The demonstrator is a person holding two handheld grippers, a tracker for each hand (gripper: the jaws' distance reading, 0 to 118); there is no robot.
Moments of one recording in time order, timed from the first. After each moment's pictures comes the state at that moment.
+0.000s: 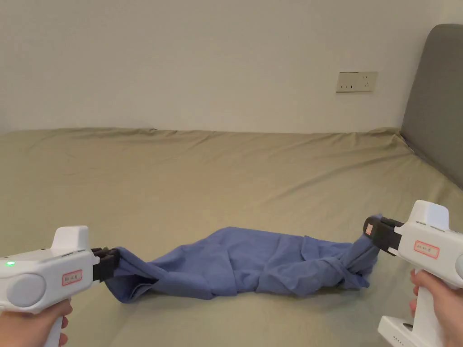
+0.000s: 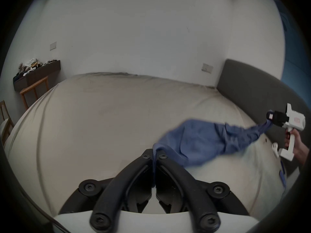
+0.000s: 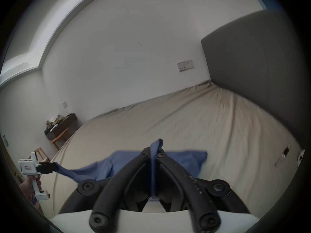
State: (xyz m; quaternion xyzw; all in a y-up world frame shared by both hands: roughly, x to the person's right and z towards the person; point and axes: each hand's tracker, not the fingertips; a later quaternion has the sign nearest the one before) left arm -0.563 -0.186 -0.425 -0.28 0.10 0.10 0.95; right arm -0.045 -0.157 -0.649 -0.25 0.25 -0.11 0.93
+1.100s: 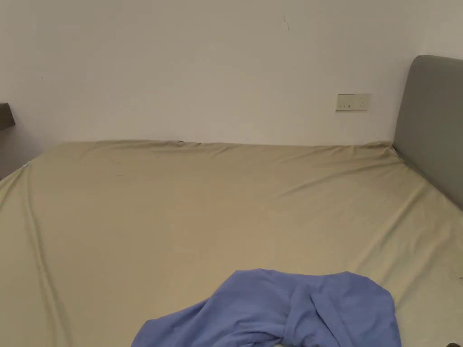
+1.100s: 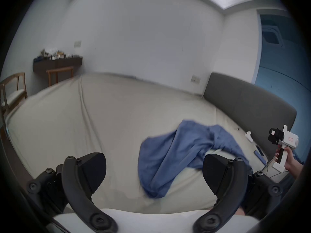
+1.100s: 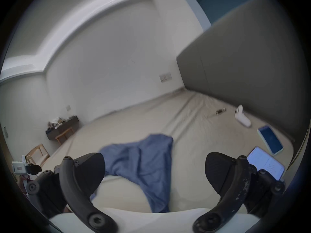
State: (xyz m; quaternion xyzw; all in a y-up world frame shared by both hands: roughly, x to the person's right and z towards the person) left arm -0.458 -0.178 -0.041 -0.18 0.12 0.14 0.97; right arm 0.157 -0.154 -0.291 -0.17 0.21 -0.13 0.95
